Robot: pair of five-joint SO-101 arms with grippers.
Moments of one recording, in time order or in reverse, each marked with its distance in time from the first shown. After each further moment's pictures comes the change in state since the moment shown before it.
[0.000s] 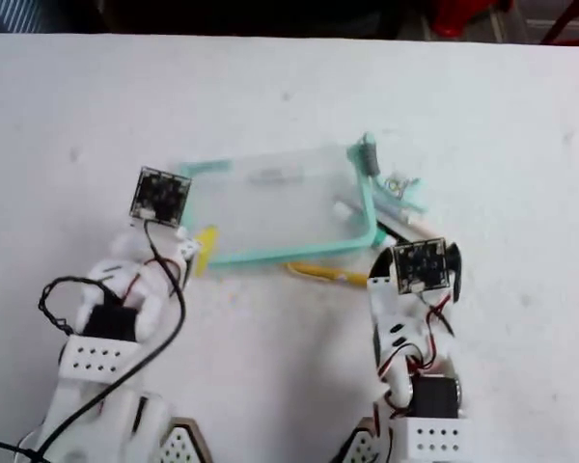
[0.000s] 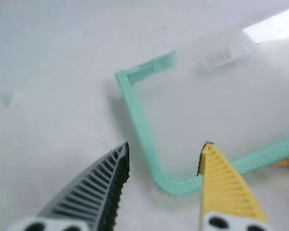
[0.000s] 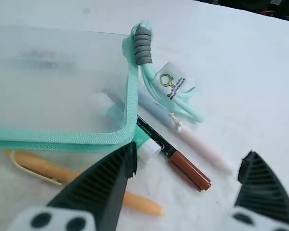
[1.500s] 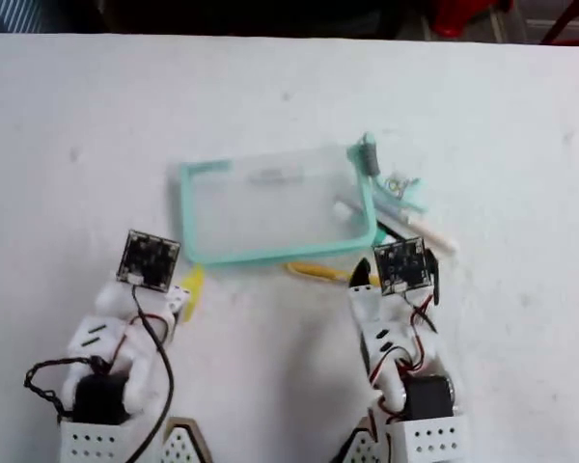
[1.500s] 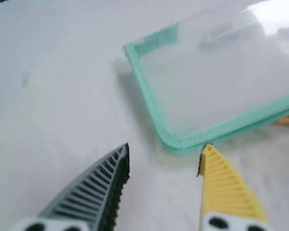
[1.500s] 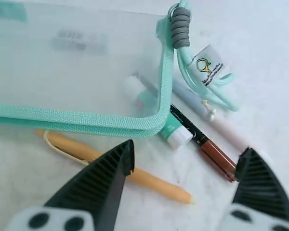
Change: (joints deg) left arm -2.8 -47.0 16.3 27.1 -3.4; right arm -6.0 0.0 0.0 4.1 -3.0
